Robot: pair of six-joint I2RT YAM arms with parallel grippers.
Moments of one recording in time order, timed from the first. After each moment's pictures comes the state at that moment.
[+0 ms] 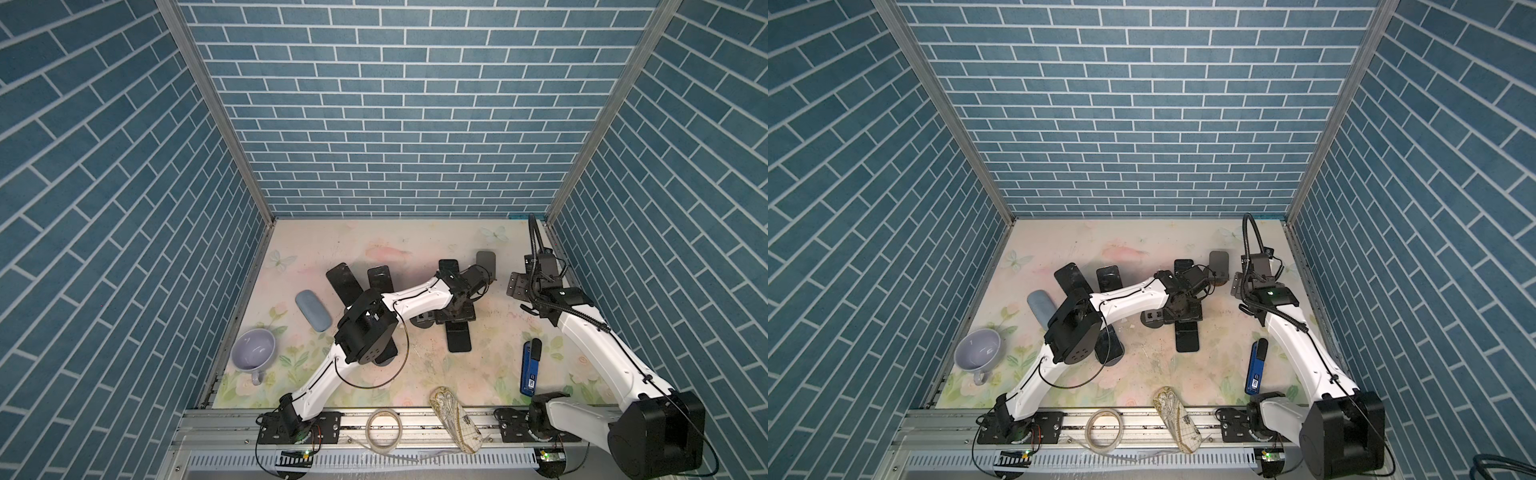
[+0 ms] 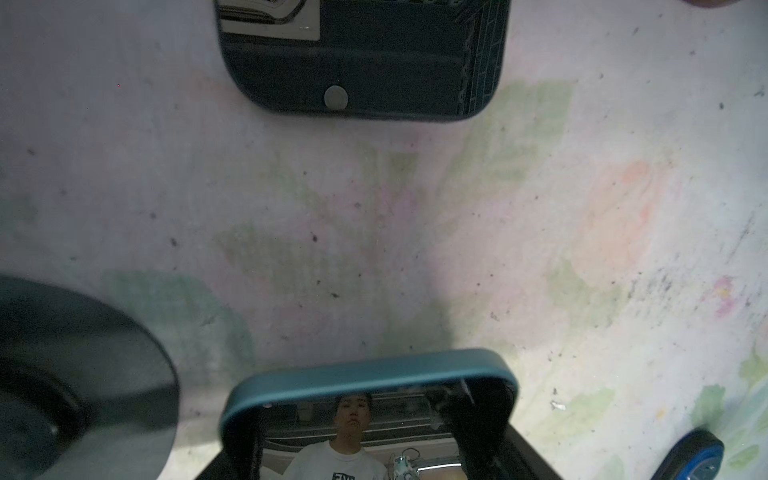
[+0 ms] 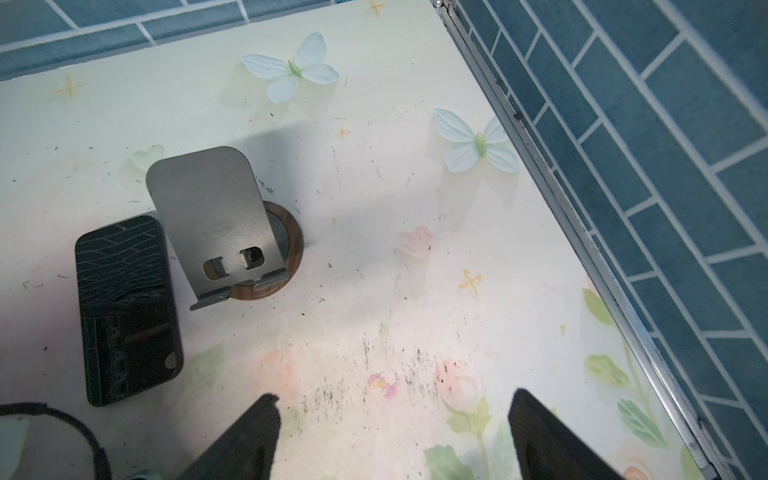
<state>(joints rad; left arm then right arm) -0.98 2.36 1.97 -0.88 0.03 -1.00 0.22 1.16 0.90 -0.60 0.37 0.36</state>
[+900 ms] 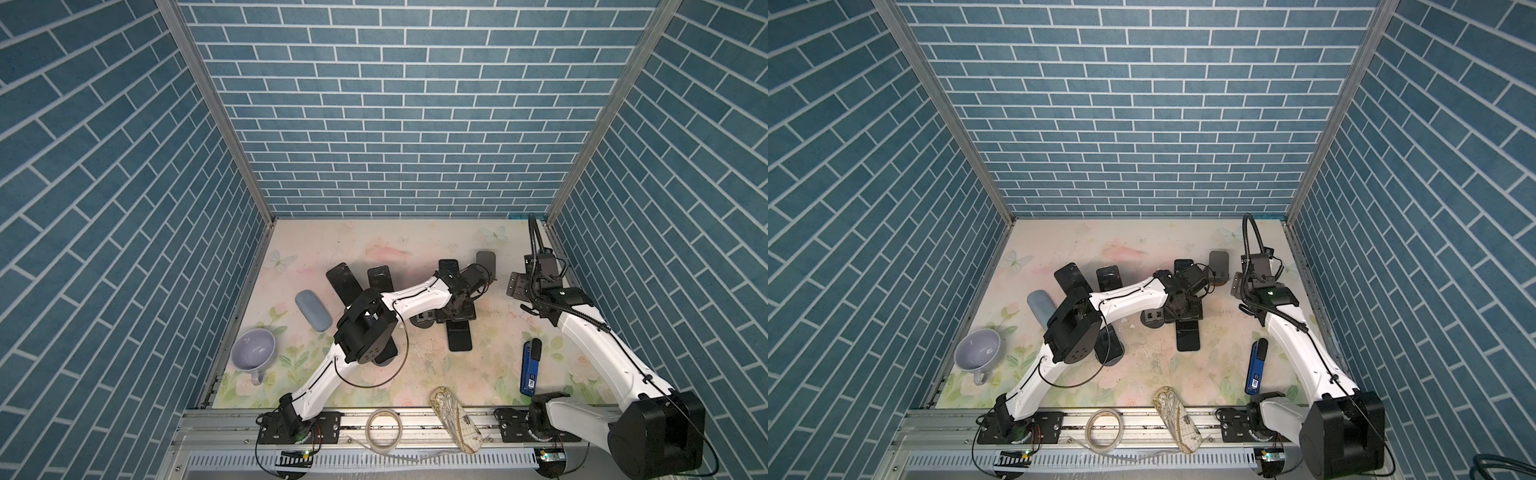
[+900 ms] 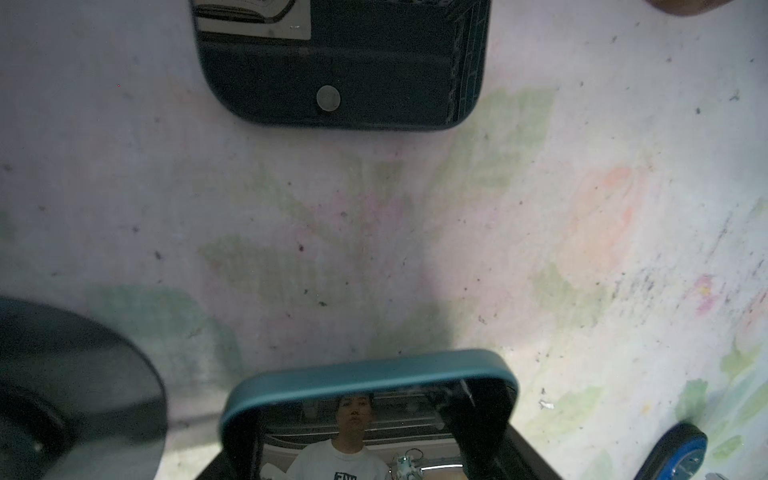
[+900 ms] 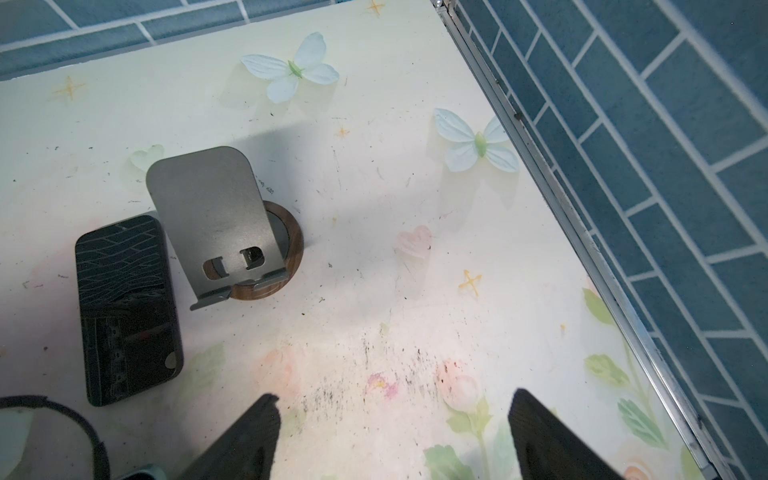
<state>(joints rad) -0.97 2.36 1.96 -0.85 0.06 -0.99 0.22 1.16 0.90 -0.60 0.37 0.36</state>
